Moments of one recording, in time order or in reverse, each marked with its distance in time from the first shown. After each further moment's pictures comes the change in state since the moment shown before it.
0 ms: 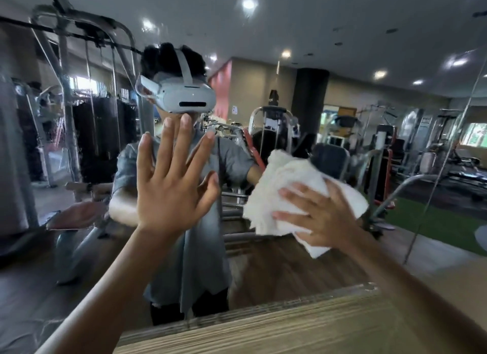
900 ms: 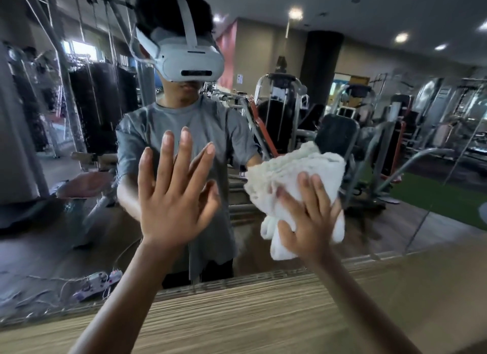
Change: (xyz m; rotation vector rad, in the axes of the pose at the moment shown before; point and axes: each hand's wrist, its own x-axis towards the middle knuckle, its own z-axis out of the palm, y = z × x) left_hand -0.076 0.019 0.002 -0.060 -0.027 -0.042; right_hand -0.010 -0.113 0.023 0.097 0.117 0.674
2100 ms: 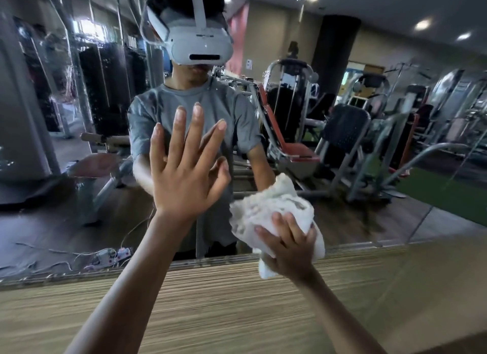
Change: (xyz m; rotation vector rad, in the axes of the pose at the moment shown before) left_hand 0.001 0.004 0.000 0.029 0.014 -0.039; right_hand -0.097 -0.034 0.015 0.017 -0.149 -0.099
